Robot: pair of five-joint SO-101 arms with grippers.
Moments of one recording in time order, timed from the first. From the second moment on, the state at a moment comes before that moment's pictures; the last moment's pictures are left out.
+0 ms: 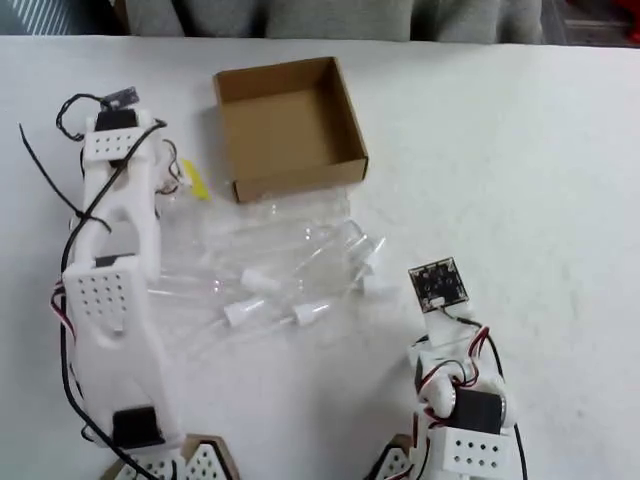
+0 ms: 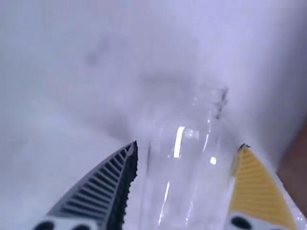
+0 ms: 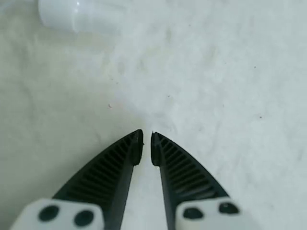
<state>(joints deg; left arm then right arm) -14.6 51.6 -41.8 89.2 20.0 5.2 -101.1 96.4 71.2 26.1</state>
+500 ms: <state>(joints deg) -14.6 65.6 -64.5 98.8 19.5 5.2 -101.1 96.4 71.2 26.1</state>
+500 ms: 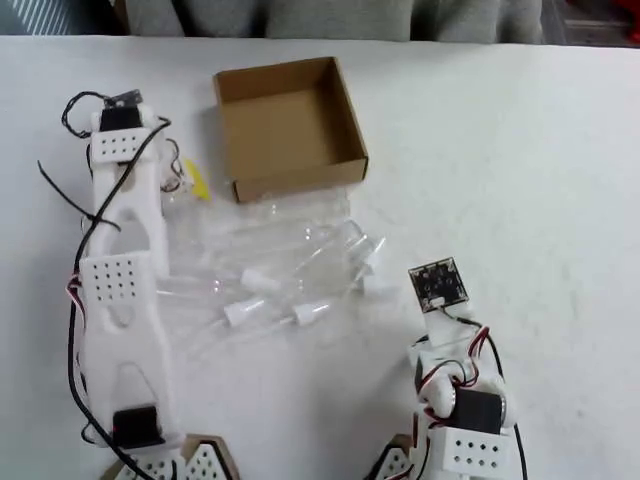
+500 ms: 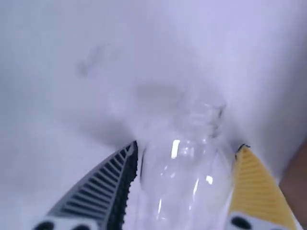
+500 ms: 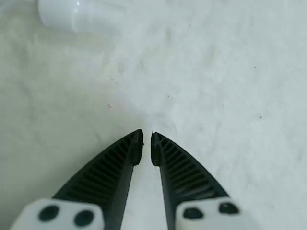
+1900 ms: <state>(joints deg) -9.1 22.4 -19.8 90.1 8.4 5.2 -101.3 96.4 70.5 26.1</state>
